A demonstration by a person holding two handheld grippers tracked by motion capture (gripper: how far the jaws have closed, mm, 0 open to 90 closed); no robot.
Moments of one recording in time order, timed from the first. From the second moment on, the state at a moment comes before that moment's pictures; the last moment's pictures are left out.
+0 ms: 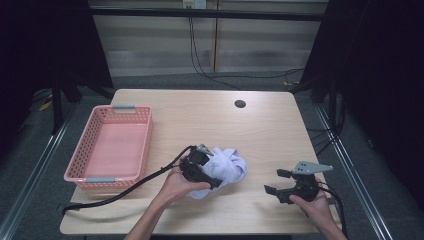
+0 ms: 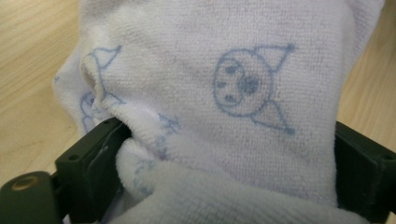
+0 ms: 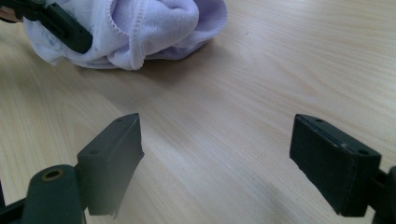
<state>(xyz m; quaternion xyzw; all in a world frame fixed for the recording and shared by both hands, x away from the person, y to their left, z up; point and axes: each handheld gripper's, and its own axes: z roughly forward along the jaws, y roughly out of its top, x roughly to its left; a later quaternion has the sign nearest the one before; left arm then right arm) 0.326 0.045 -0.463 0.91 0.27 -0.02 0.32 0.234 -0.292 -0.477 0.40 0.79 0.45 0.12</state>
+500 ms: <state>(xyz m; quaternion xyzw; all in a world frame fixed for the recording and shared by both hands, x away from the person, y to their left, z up) 0.313 0.073 -0.439 0.88 0.29 -0.03 0.37 0.234 -0.291 -0.476 0.40 0.78 0.46 0.11</state>
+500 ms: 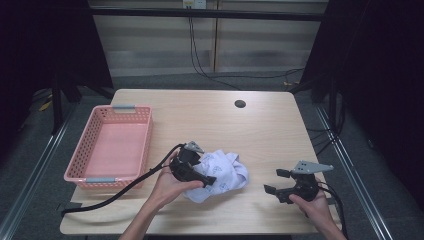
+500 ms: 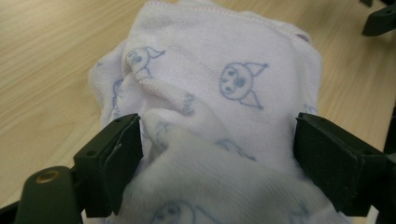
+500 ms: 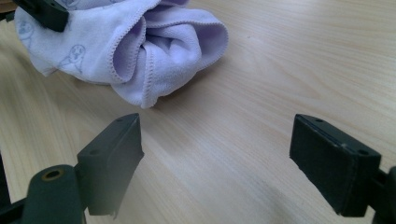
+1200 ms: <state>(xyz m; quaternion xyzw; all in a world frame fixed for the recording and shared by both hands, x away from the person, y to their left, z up) 0.232 0.132 -0.407 0.86 0.30 0.03 0.41 0.265 -0.250 -0.461 0.37 0.80 0.46 0.09</state>
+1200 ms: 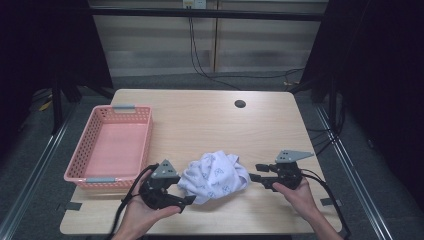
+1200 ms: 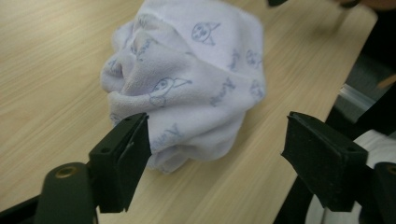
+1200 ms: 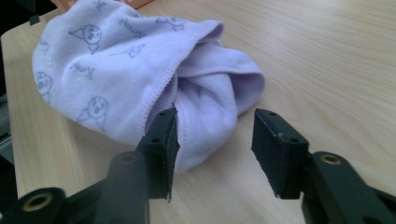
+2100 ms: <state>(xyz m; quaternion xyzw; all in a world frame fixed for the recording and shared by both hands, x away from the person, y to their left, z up) 0.281 0.103 -0.442 0.83 0.30 0.02 0.46 0.285 -0.231 -0.468 0.36 0.81 0.45 0.08</state>
